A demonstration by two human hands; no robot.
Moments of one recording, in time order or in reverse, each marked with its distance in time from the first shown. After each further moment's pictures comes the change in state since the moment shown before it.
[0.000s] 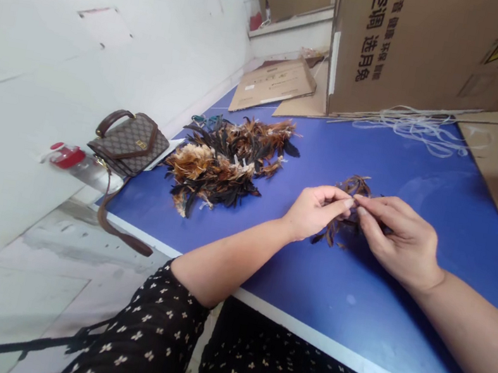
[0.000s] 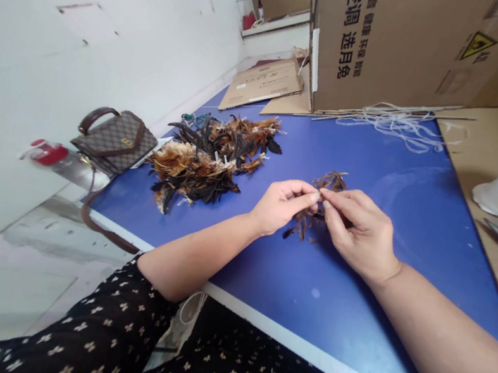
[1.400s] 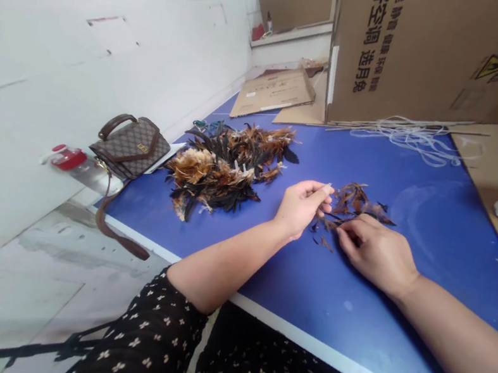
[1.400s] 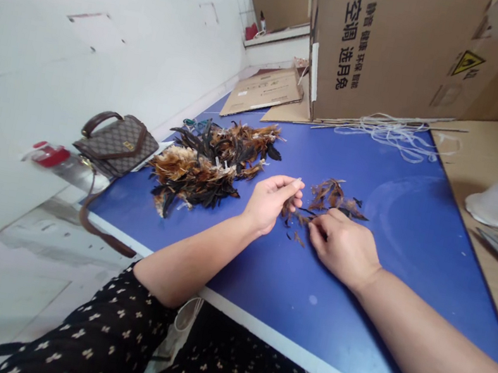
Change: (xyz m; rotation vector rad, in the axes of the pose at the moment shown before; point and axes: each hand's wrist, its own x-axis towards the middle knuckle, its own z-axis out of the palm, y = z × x) left_hand 0.003 0.029 0.006 -0.149 0.424 -0.153; right_hand -0.014 0.015 0.009 -0.463 -0.369 -0.077
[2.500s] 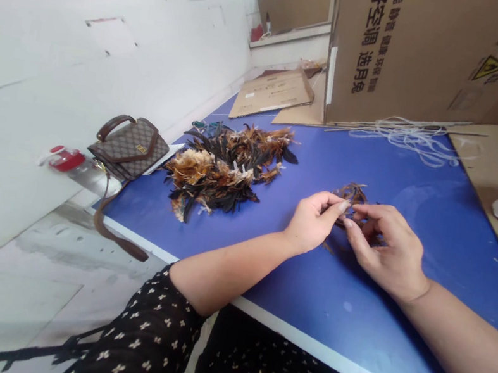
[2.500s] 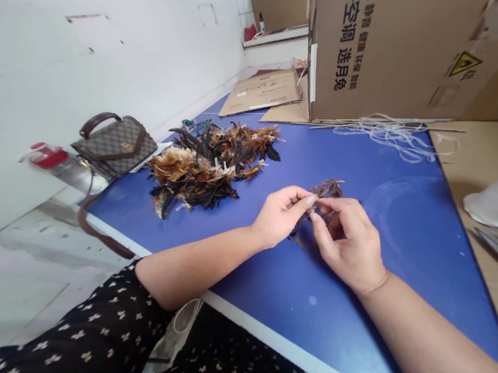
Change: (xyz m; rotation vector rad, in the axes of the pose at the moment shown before) left_hand -0.012 -0.026 0.009 0.100 -0.166 0.137; right_hand 0.006 -0.015 -0.016 0.357 0.361 0.050
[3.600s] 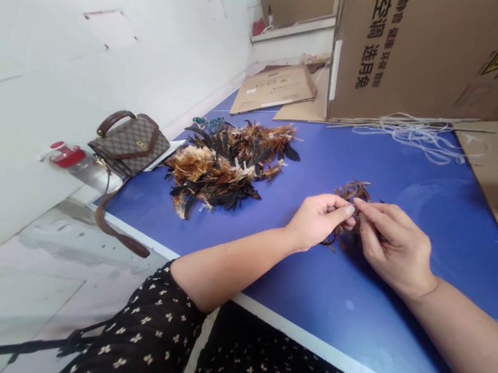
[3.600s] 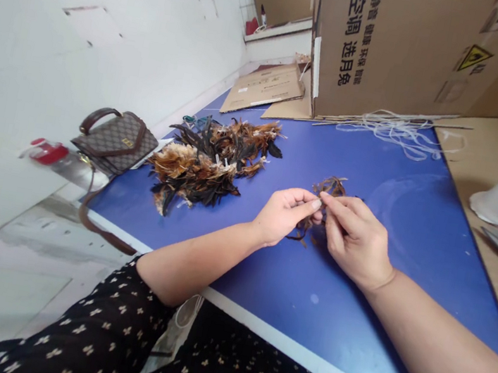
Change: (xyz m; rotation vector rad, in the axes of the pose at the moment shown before) left_hand 0.001 -0.002 -0.005 -0.109 -0.161 -0.160; right_hand -0.003 0.012 0.000 -0.012 -0.022 -0.060
